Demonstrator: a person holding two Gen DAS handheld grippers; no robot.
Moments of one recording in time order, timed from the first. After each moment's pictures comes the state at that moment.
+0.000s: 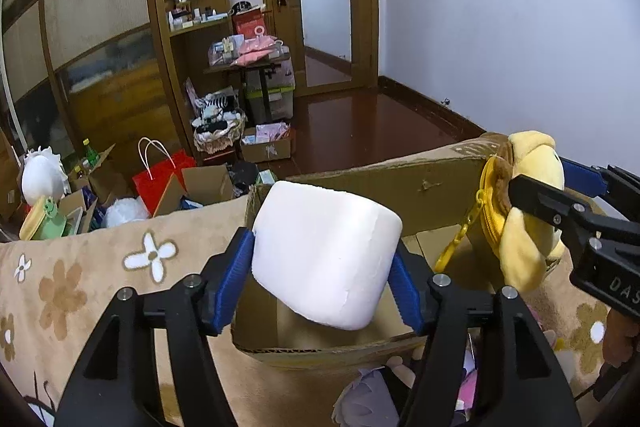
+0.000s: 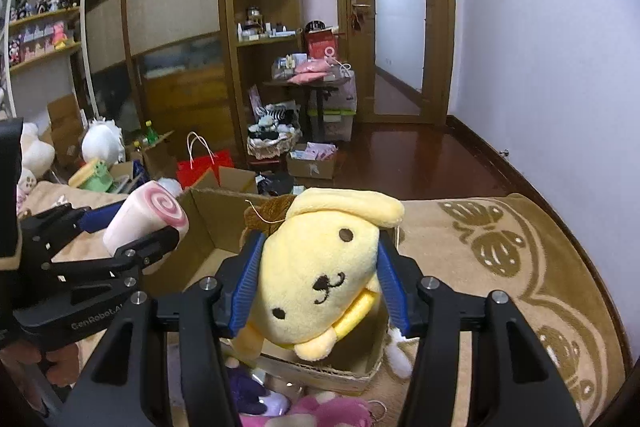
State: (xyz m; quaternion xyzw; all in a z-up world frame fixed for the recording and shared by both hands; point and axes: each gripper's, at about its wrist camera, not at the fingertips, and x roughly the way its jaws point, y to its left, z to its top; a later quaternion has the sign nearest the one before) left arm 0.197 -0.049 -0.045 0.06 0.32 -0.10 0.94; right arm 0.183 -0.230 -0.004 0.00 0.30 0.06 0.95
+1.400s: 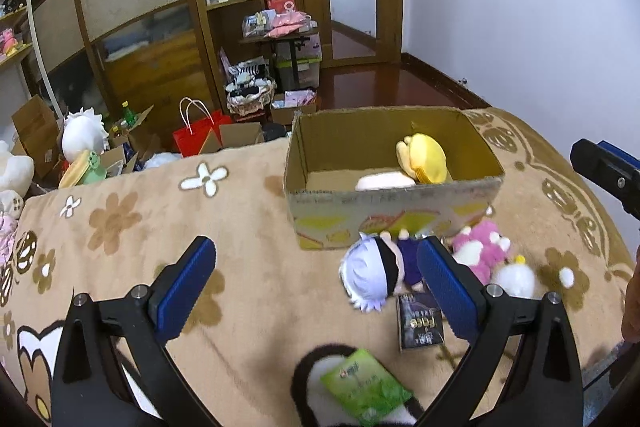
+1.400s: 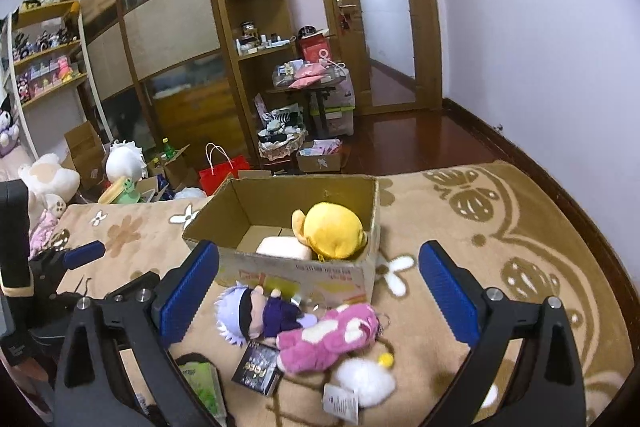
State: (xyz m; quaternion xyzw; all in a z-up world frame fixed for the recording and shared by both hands) left arm 0.068 -0.015 -0.008 0.06 0.37 -0.05 0.93; right arm 0.072 -0.253 0.044 0.07 0.31 0.06 0.95
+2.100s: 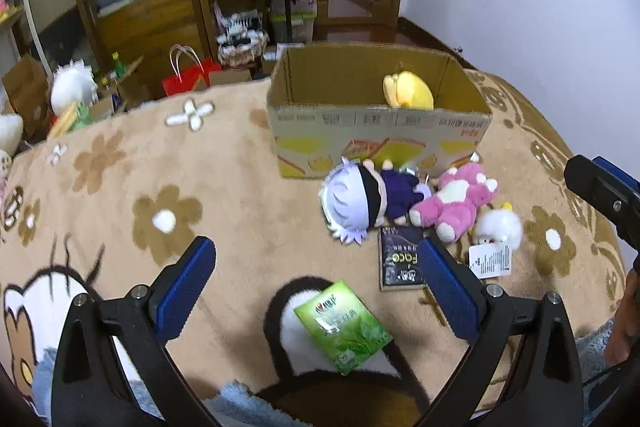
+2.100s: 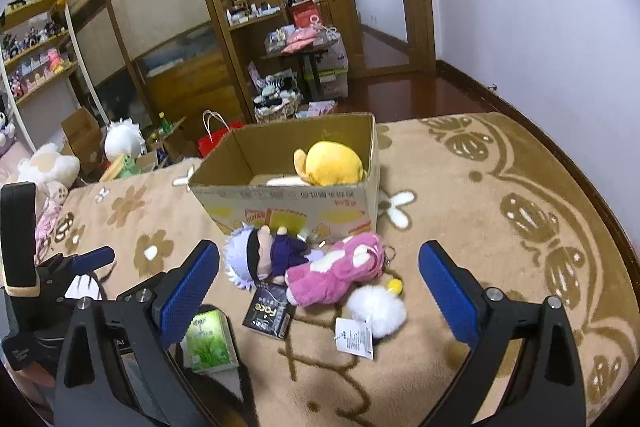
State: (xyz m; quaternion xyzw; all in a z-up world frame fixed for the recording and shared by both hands) left arm 0.045 -0.016 -0.046 0.03 0.45 -0.06 0.89; right arm 0.040 -0.246 0.020 0.08 0.37 0.06 0.92
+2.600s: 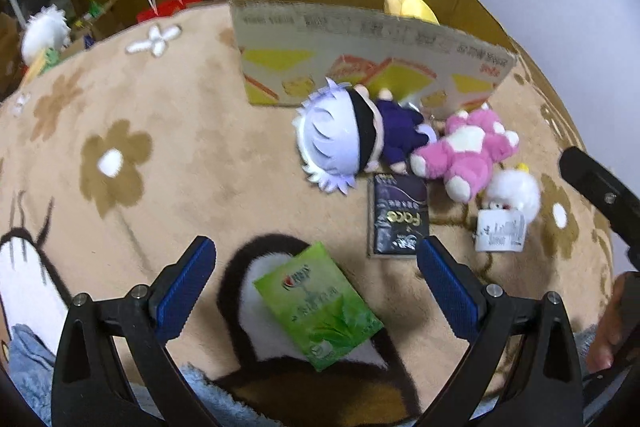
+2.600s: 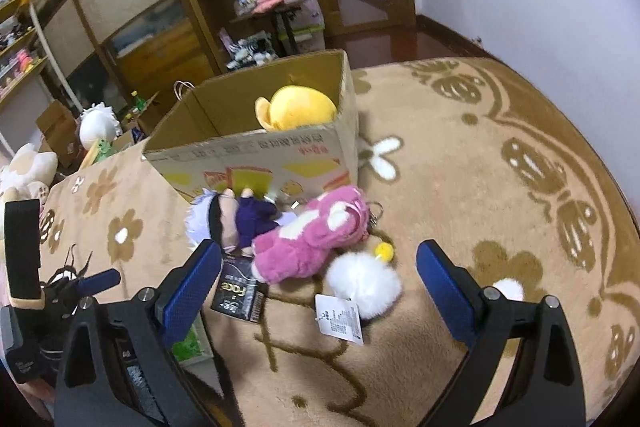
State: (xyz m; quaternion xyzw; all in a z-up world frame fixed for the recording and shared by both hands) left arm 0.071 -0.024 -0.103 0.00 0.55 -0.08 0.83; right arm 0.063 -0.257 -0.035 0.11 0.44 0.02 0.89
